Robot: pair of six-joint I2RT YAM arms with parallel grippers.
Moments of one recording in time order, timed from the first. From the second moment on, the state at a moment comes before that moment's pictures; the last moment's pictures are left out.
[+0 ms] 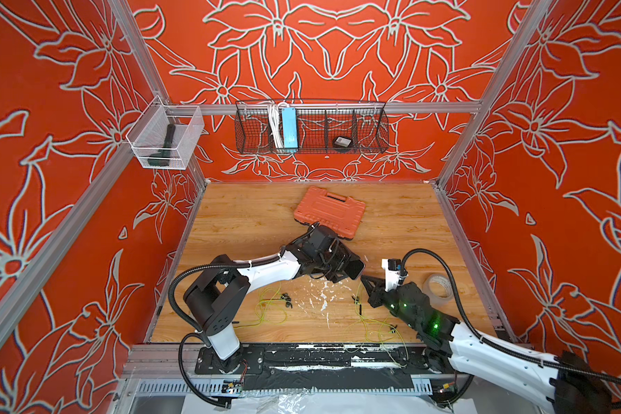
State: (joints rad) left arm -0.75 1.69 1.03 -0.05 0.46 -1.60; right arm 0.85 0.71 0.12 0.27 0.21 0.66
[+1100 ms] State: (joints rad) left arm -0.76 1.69 1.03 -0.04 0.45 -1.61; right arm 0.85 0.69 0.12 0.24 0.23 0.65
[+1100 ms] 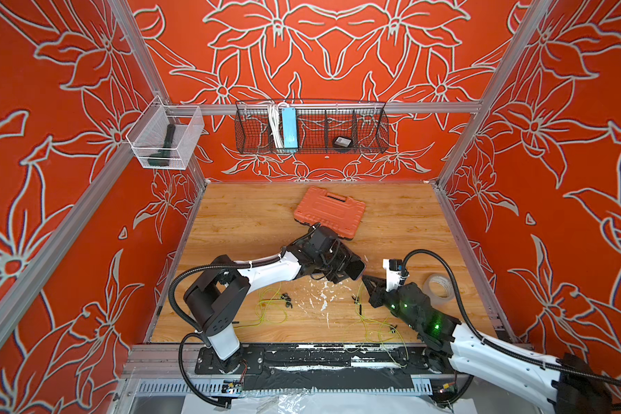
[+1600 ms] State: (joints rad) left arm -0.76 1.67 0.97 0.04 0.44 -1.66; right arm 0.85 0.70 0.12 0.26 0.23 0.66
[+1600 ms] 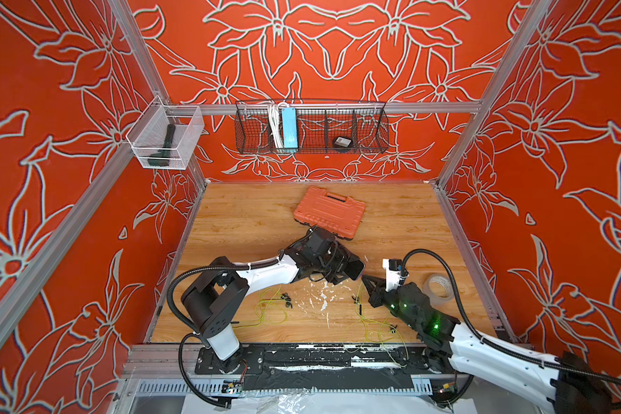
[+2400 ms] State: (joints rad) left arm -0.76 1.64 0.95 0.09 0.44 -1.70; right arm 0.85 0.66 0.12 0.27 0.24 0.69
